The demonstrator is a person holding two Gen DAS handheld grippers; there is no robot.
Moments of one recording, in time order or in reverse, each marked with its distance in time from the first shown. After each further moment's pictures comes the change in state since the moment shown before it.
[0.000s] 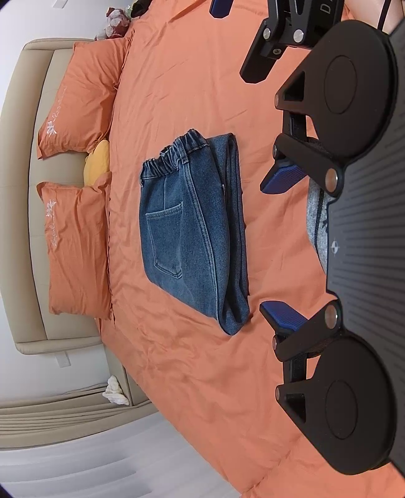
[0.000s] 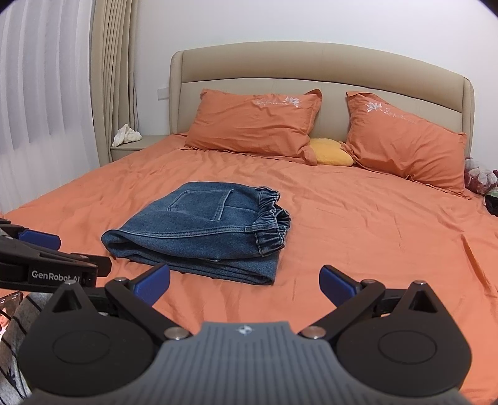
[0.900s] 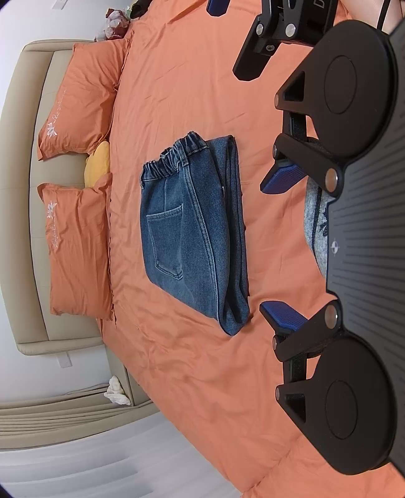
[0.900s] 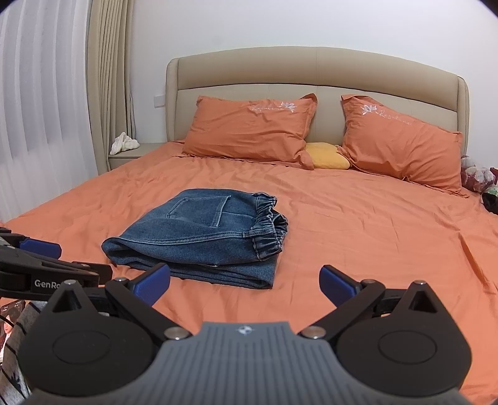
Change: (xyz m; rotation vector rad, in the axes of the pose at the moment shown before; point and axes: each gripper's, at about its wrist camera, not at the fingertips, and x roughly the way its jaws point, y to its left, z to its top) left arm -0.002 0.000 0.000 0.002 -0.004 -0.002; right arm -0.009 -0.004 0.002 0.023 -0.020 -0.003
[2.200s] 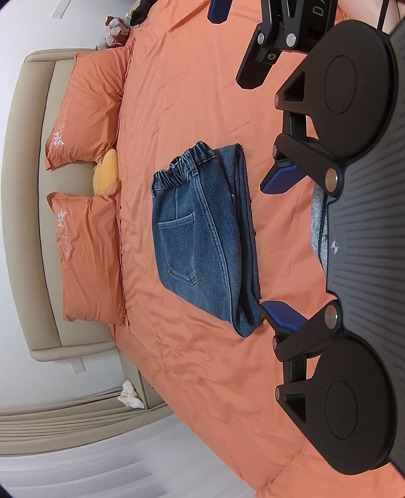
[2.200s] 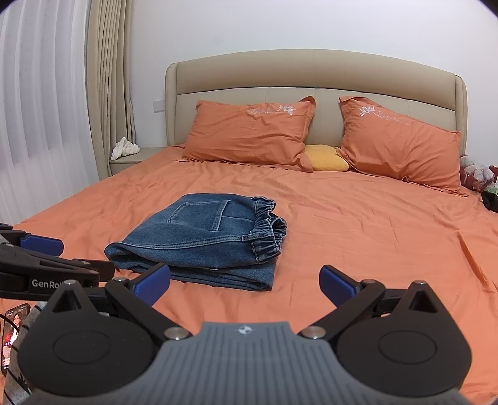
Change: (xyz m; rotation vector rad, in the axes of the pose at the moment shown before) left arm -0.014 -0.004 0.005 0.033 -0.040 -0.010; right arm -0.006 -0.002 0.002 0.011 -0.011 0.001
